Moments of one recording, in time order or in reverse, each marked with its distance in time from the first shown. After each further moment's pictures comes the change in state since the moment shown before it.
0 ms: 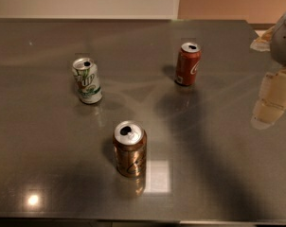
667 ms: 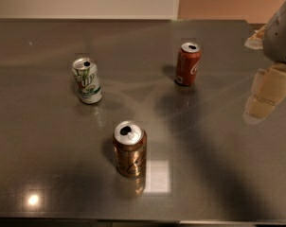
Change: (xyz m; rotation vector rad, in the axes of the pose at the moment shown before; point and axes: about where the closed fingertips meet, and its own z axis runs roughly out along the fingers) arm -0.009 -0.007 0.004 -0.002 -0.019 0.013
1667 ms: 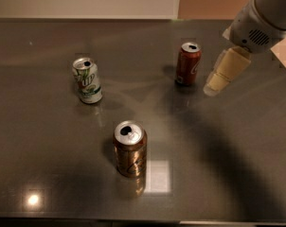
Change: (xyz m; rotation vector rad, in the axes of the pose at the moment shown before) arm -0.046 -0.064 0.042 0.023 -0.157 0.150
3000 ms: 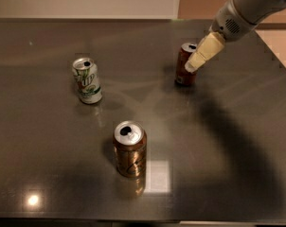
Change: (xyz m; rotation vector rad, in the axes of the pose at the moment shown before) arm -0.034 -0.081 0.064 -0.054 -0.135 0.138
